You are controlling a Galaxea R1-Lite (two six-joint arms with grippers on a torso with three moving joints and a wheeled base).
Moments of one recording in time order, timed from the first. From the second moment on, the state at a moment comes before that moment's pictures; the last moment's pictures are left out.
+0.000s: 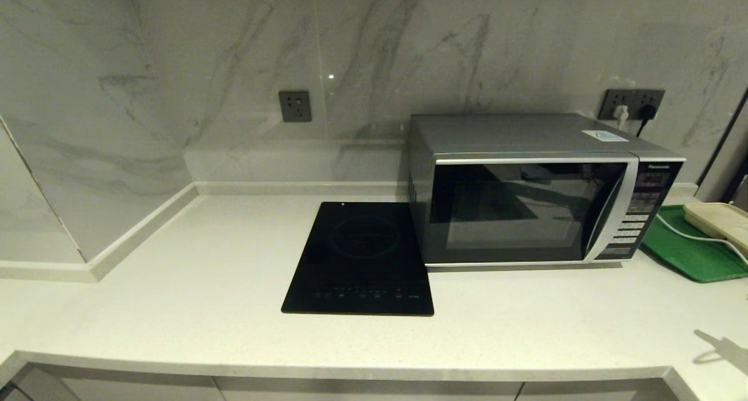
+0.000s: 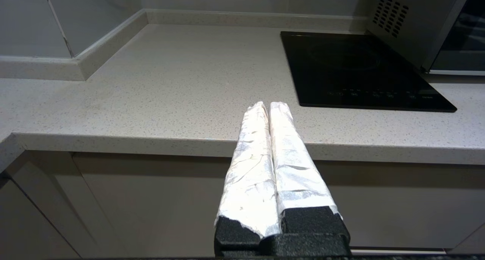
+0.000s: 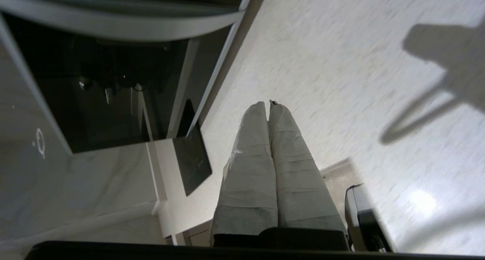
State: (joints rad) left arm 0.00 0.00 0.00 -0.01 0.01 -0.05; right arm -0.98 2.05 -1.18 0.27 1.02 0.26
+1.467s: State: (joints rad) left arm 0.00 0.00 0.00 -0.01 0.01 -0.05; right arm -0.79 2.55 -1.60 0.30 1.37 0.29
